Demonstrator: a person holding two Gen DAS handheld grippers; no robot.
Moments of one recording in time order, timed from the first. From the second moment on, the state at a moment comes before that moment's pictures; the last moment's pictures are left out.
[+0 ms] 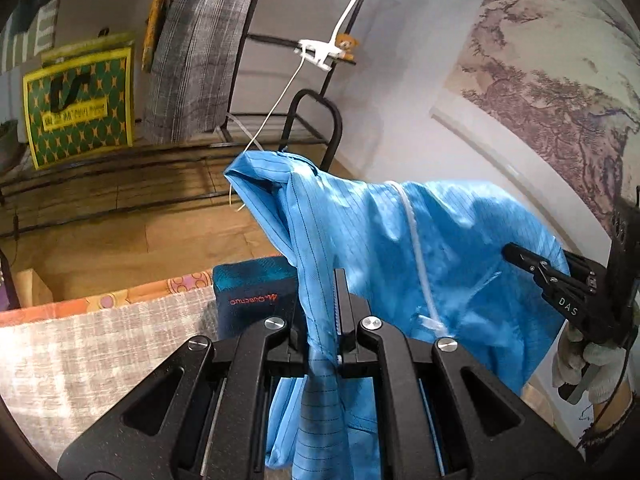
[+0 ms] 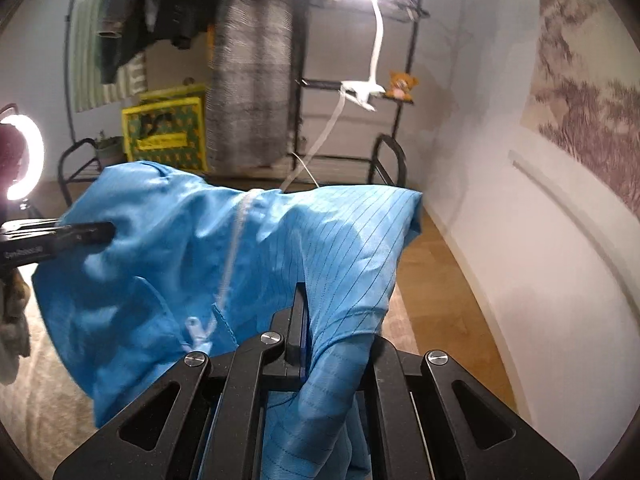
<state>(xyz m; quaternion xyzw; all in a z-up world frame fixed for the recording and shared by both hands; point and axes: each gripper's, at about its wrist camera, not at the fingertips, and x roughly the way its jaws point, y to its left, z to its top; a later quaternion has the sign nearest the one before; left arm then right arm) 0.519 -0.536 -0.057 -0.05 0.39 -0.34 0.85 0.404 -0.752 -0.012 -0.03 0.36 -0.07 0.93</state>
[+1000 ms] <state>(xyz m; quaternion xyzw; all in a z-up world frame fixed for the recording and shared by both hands) 0.467 -0.511 -0.043 0.03 0.38 -0.27 0.89 0.383 -0.801 -0.042 0.03 0.41 -0.15 0.90</state>
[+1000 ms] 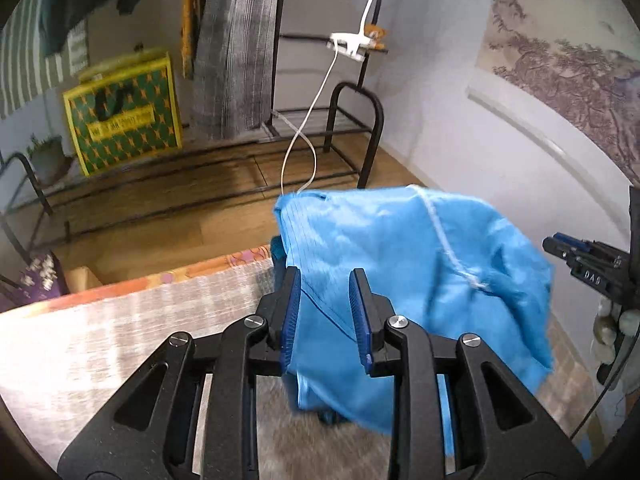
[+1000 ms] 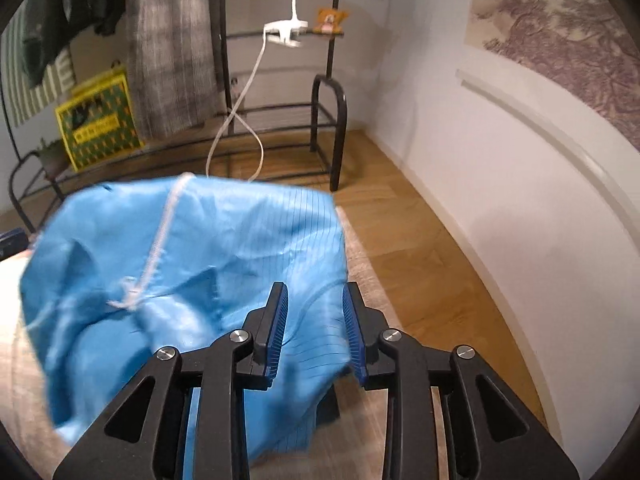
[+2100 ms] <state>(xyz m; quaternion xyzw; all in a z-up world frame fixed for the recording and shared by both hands) 0.092 -0.301 0.230 0.05 0.19 -0.28 0.94 0.087 -0.633 0.234 0.01 0.23 -0.07 0.97</state>
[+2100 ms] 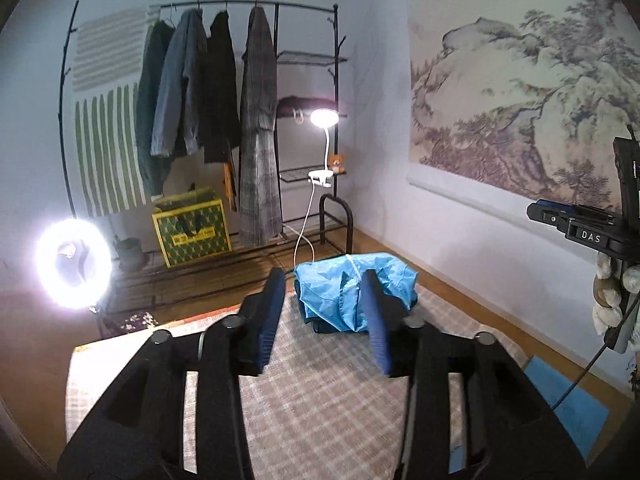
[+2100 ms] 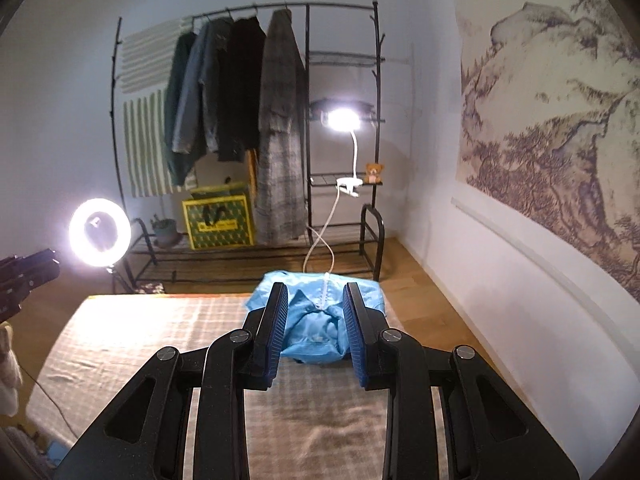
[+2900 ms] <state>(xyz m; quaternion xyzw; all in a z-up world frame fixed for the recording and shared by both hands) -0.031 -0.255 0.216 0.09 0.18 -0.25 0.95 -0.040 -0.581 0.236 0.03 0.20 -0.11 0.97</state>
